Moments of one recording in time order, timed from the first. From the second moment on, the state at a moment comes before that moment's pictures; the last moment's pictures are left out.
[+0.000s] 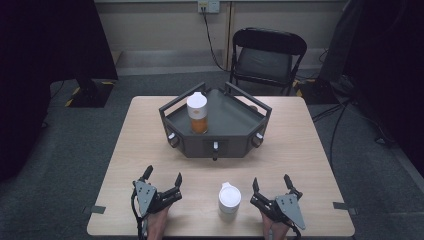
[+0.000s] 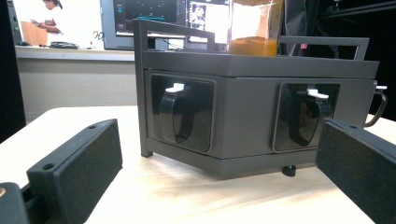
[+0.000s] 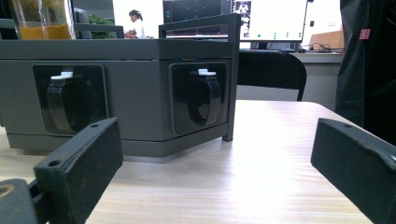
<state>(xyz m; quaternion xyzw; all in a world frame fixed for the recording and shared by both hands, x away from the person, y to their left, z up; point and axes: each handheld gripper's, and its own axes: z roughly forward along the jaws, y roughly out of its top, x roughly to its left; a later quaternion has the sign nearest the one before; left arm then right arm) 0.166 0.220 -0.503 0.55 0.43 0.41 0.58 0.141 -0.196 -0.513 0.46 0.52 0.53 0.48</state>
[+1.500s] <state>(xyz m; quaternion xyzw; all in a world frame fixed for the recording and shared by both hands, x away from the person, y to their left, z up) 0.163 0.212 -0.515 0.54 0.44 0.45 0.56 0.142 -0.197 -0.512 0.47 0.52 0.53 0.48</state>
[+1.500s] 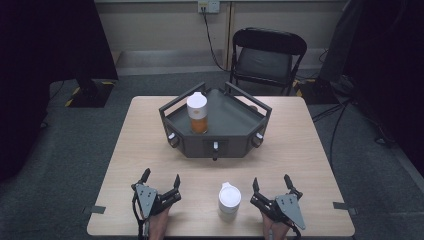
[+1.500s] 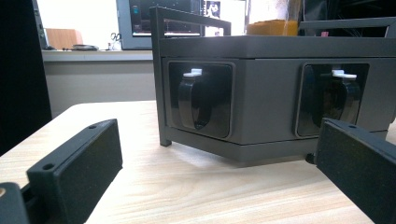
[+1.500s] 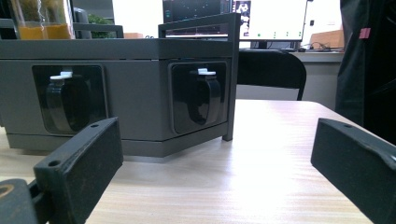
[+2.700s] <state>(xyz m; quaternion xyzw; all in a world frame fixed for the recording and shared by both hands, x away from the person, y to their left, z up) 0.163 0.211 -0.515 0.54 0.44 0.45 0.56 0.104 -0.172 -0.449 0.38 0.54 0.60 0.44</state>
